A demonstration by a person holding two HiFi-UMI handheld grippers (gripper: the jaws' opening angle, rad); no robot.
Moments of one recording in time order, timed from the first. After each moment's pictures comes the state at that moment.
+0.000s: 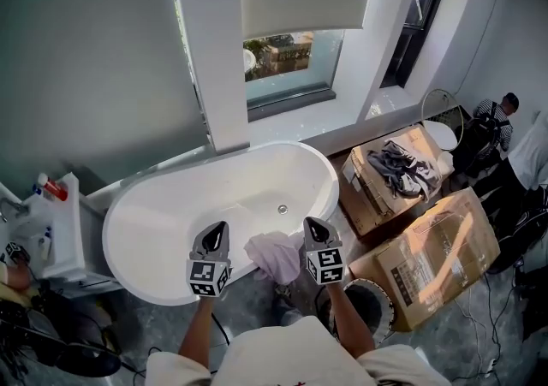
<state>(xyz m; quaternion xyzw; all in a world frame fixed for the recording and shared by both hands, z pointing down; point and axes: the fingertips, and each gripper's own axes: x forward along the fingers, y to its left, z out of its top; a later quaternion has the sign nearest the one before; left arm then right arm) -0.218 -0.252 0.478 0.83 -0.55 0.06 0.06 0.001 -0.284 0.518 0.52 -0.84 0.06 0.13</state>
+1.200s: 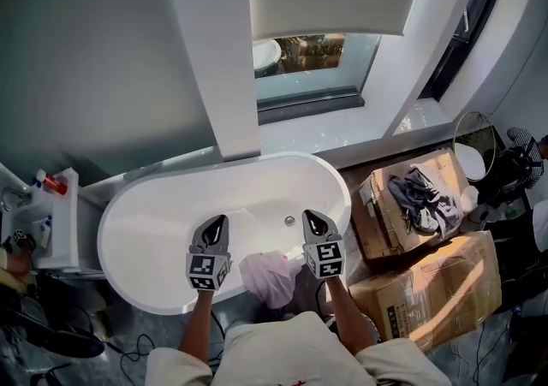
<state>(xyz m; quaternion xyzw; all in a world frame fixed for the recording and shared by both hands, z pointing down) -0.201 -0.413 0.501 0.78 -0.61 0.09 0.08 0.007 -0.474 0.546 0.45 -0.88 0.08 0.14</state>
